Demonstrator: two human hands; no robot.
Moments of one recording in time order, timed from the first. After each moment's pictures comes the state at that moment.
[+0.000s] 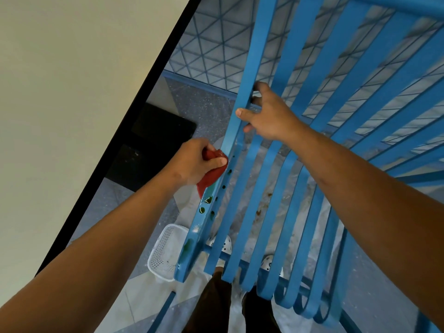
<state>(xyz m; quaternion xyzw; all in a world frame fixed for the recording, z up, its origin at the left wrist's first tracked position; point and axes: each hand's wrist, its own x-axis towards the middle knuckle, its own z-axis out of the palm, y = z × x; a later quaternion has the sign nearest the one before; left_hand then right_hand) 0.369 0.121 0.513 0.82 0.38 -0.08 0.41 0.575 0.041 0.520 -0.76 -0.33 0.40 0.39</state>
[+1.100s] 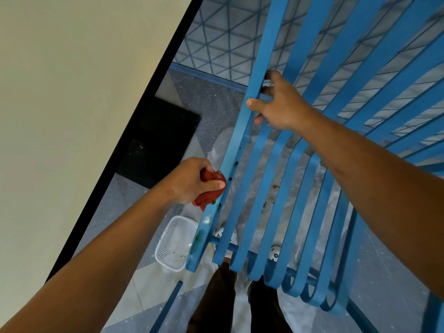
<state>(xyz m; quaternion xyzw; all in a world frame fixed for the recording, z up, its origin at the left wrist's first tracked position) 0.314 0.109 0.508 0.80 0.37 -0.20 0.43 0.578 0.042 0.517 -0.78 -0.32 0.40 0.36</state>
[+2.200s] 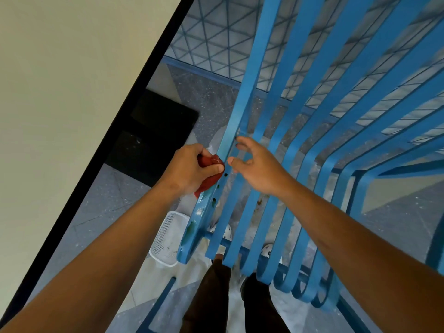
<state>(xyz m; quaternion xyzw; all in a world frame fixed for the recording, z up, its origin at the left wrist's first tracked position) 0.323 0.083 0.514 0.76 0.46 -0.06 0.45 0.474 -0.043 0.485 -0.75 -0.32 0.48 0.33</state>
